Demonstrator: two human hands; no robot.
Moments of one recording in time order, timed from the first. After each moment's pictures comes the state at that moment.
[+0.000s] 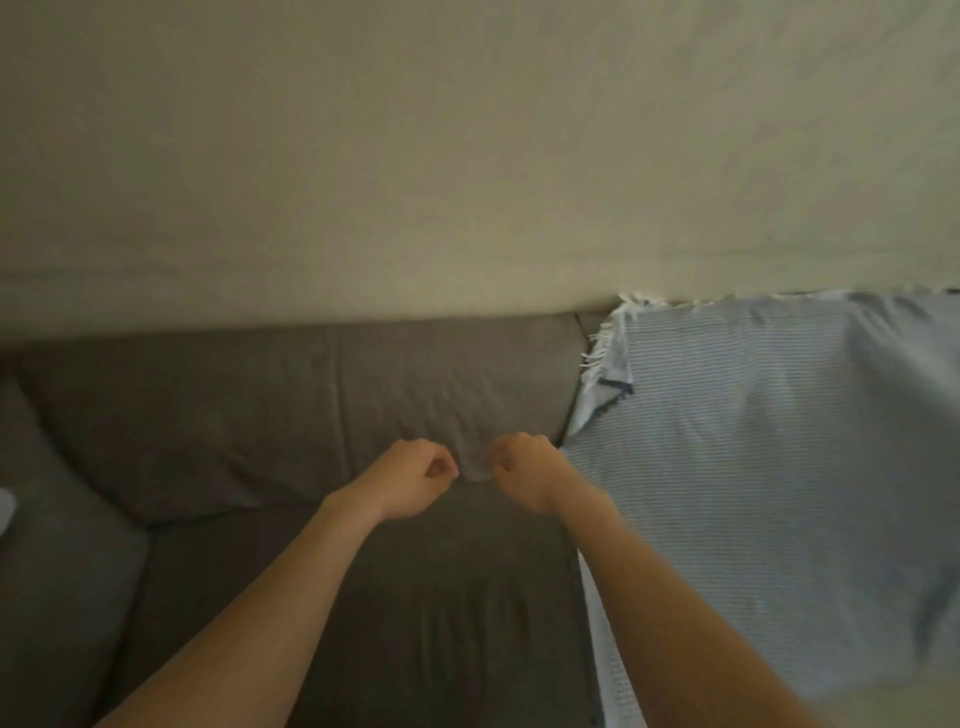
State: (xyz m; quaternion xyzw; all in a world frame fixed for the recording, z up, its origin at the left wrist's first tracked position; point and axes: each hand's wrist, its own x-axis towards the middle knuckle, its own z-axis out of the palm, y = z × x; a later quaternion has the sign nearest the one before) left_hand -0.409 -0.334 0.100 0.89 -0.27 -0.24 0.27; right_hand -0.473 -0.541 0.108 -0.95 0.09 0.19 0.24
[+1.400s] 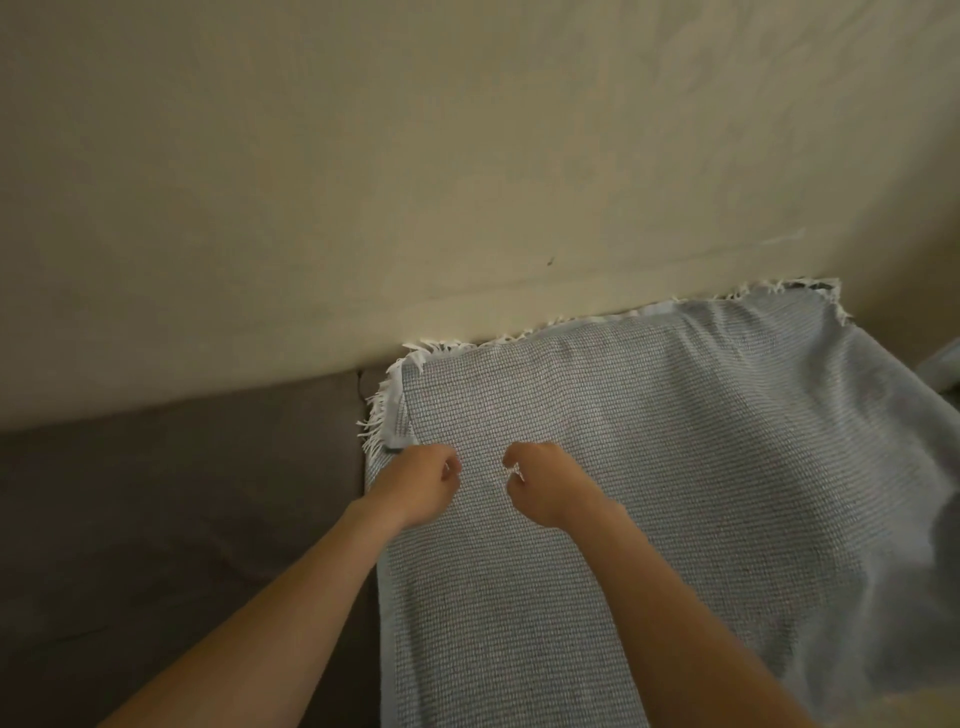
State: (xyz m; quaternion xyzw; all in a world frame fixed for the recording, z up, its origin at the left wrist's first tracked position) left_hand -0.419 -0.906 0.092 0.90 -0.30 -0.23 0.20; right_hand -0.525 -1.093 0.120 -0.95 0.15 0.13 0.23
